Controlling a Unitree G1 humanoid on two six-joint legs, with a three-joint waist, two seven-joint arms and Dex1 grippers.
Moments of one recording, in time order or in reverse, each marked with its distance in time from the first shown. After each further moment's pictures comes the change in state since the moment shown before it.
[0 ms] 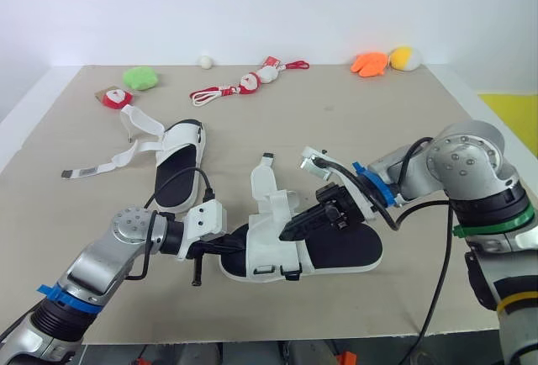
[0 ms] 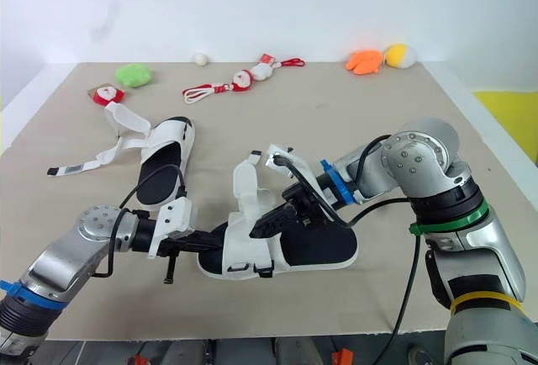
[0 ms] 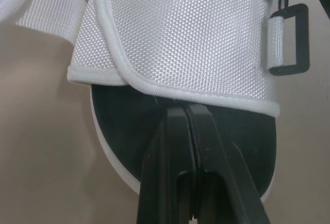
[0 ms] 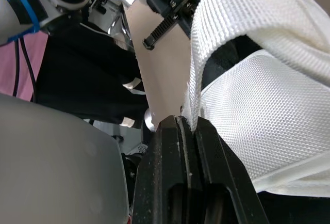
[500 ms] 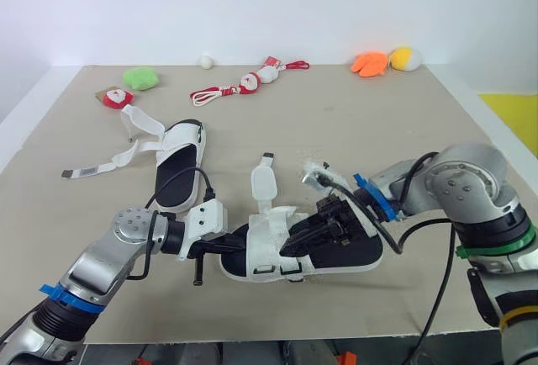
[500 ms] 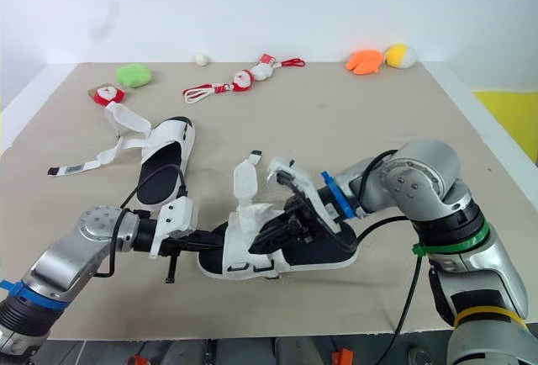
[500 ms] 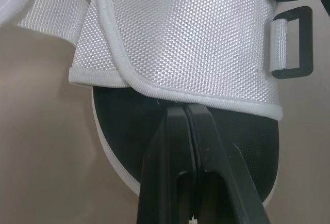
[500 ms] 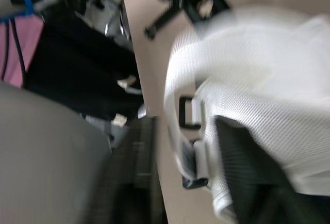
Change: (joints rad) left arm -0.002 -0.013 -0.006 0.011 0.000 0.000 0.006; right arm 0.085 0.013 -0.070 -0.055 -0.112 -0.053 0.094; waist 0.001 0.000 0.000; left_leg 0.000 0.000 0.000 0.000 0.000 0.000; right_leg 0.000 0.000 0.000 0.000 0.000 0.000
